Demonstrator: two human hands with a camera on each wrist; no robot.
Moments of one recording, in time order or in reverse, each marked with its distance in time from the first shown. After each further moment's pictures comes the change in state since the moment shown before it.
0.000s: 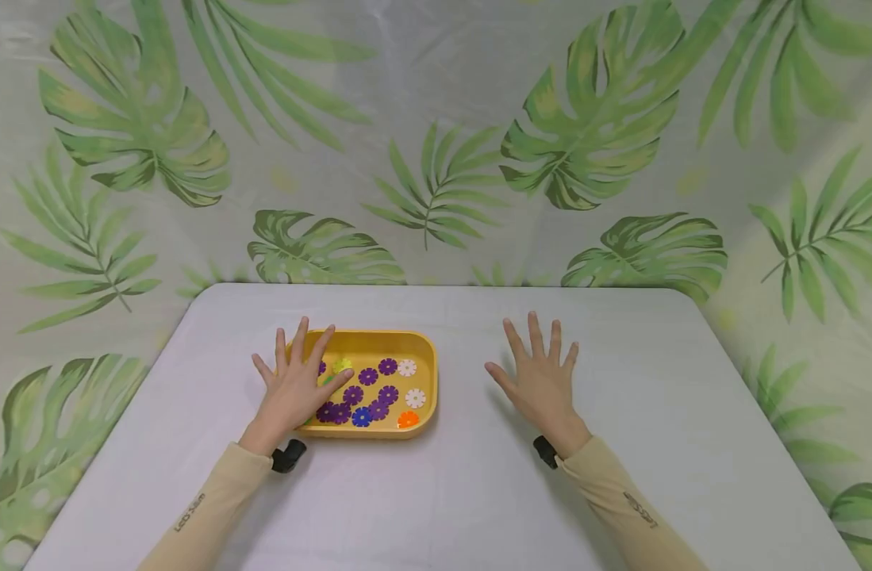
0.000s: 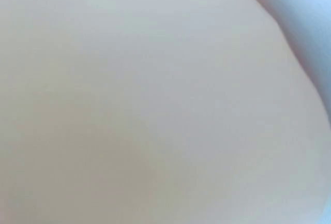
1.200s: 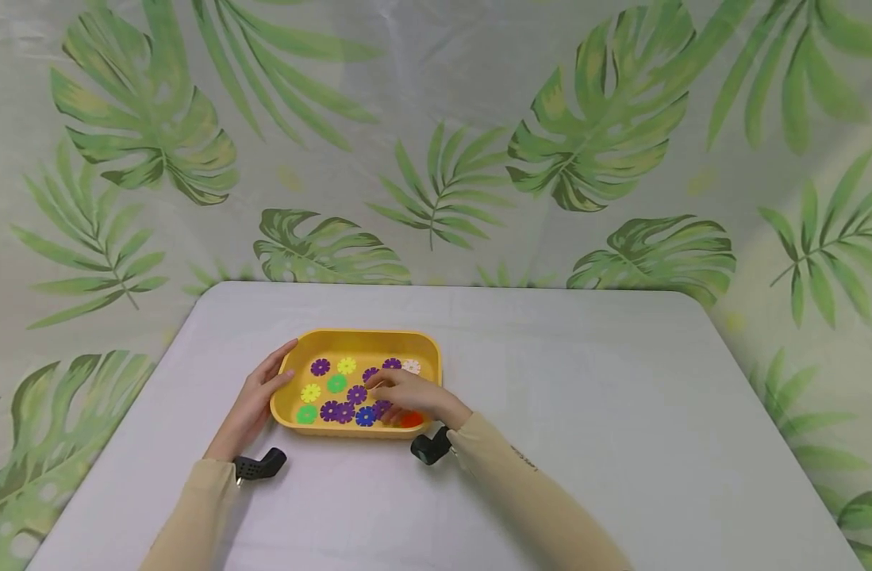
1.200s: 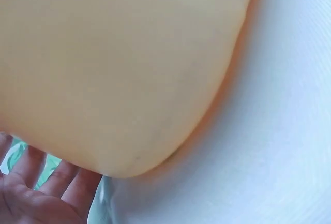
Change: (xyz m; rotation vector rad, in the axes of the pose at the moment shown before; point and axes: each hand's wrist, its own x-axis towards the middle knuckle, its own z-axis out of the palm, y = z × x) left_hand -0.011 -0.080 0.011 -1.212 -0.082 -0.196; right_hand 0.047 -0.142 0.047 1.011 -0.835 -0.002
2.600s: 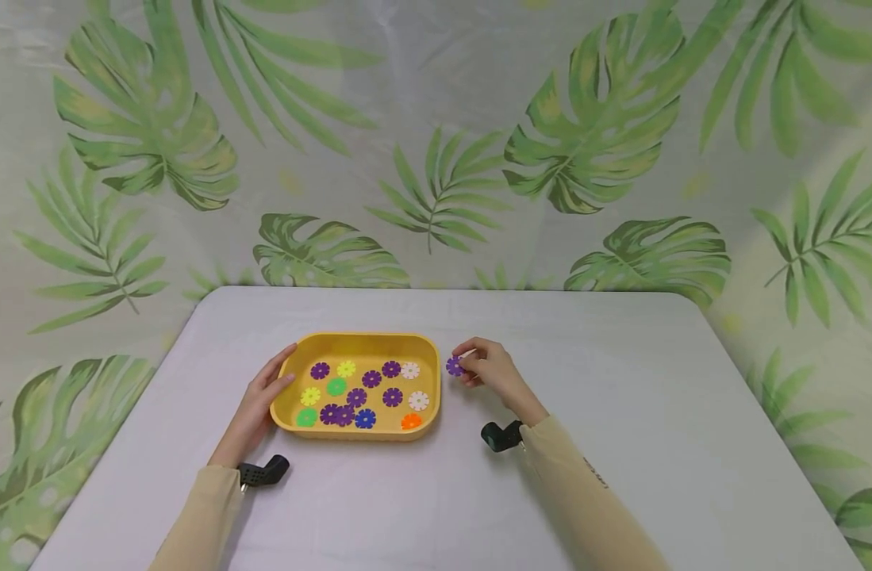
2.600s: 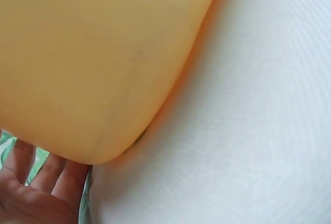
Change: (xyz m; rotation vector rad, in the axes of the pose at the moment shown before) left_hand -0.002 -0.008 0.001 -0.022 0.030 0.023; right_hand -0.051 0.040 -0.081 0.019 0.521 -0.010
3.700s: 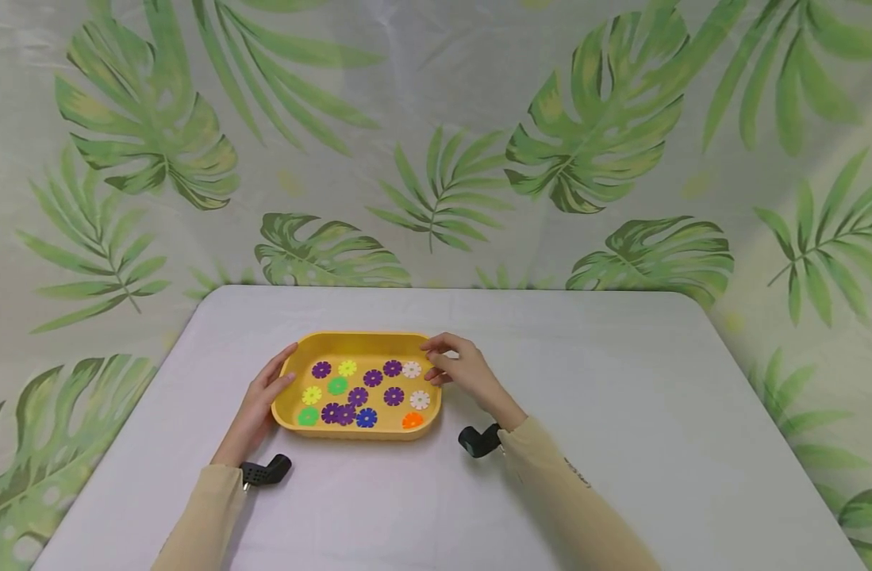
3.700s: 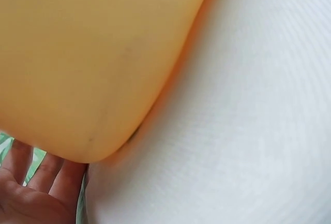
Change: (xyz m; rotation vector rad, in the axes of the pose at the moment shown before) left_hand 0.000 -0.001 0.001 0.002 0.016 -0.002; right_hand -0.005 -0.027 0.032 0.120 -0.111 -0.128
